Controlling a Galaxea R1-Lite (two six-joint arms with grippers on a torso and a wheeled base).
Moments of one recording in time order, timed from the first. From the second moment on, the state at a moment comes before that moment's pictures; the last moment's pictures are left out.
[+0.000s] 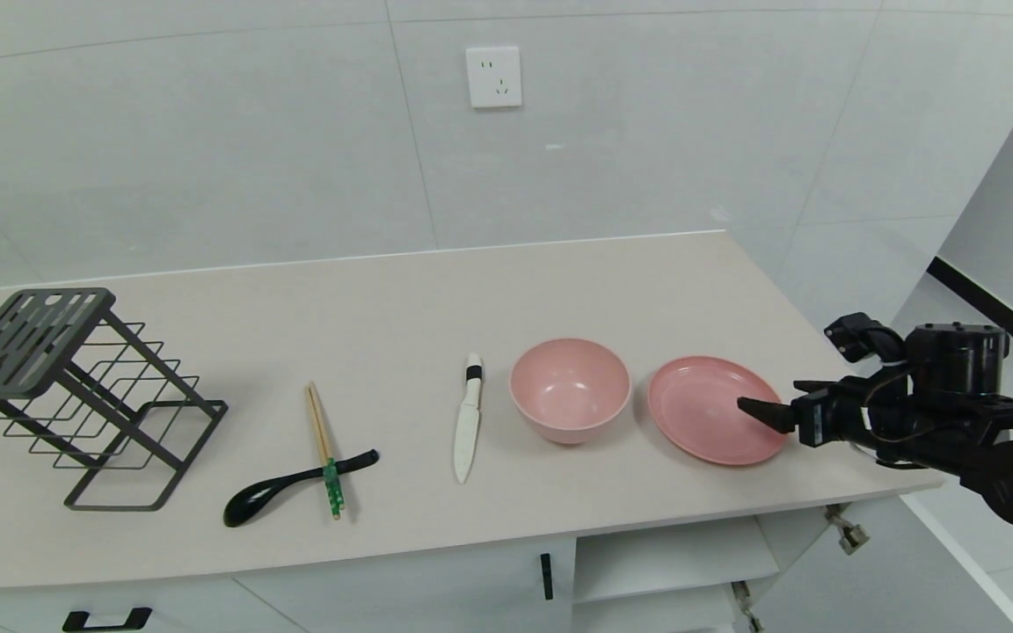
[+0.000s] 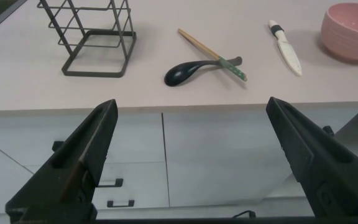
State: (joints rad) left arm 0.00 0.00 0.00 0.00 0.05 -0.04; right arm 0.09 1.95 -0.69 -0.90 0.33 -0.09
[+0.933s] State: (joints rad) left arm 0.00 0.00 0.00 0.00 0.05 -0.03; right arm 0.11 2.08 -0.77 -0.94 0.33 -0.09
